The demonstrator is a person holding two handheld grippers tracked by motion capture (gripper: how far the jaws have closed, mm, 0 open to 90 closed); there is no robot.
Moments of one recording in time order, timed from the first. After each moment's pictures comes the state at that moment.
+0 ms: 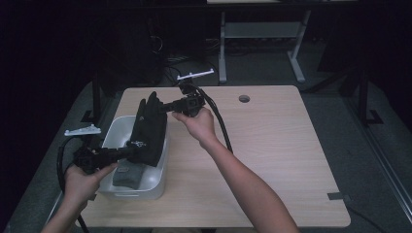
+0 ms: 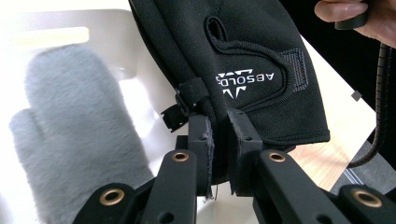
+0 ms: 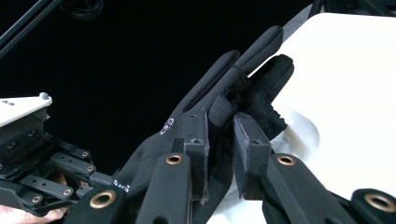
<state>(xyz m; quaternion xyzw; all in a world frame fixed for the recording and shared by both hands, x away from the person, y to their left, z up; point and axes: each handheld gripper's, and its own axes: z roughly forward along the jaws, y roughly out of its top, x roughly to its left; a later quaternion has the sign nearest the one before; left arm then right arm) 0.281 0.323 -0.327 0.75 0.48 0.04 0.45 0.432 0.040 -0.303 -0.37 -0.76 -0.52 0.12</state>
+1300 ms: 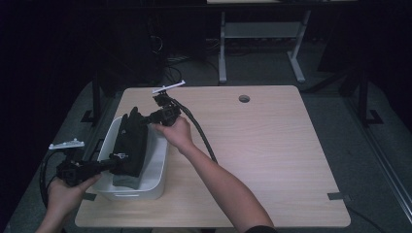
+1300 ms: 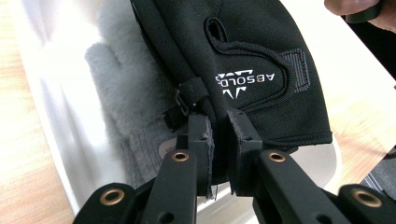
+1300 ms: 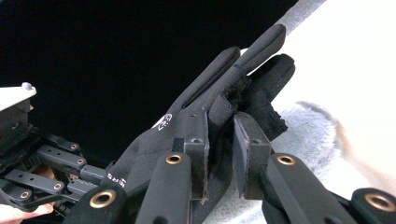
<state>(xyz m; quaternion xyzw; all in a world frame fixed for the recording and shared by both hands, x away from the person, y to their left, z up) 0.266 0.371 -0.362 0.74 0.53 0.05 0.42 0.442 0.109 -0.350 -0.35 -0.79 -0.48 0.15</state>
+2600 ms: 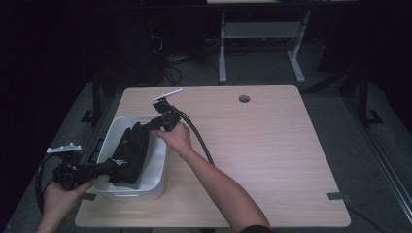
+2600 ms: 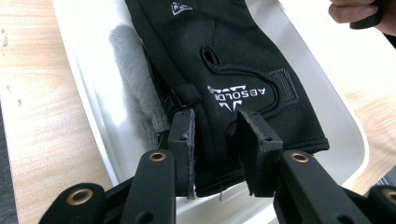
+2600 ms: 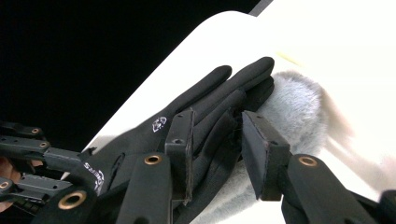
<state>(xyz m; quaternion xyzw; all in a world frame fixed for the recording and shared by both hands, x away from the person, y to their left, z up) 0.260 0.382 -0.368 0.73 0.55 0.05 0.40 0.446 0.115 -0.377 -0.37 -0.80 -0.45 0.15</state>
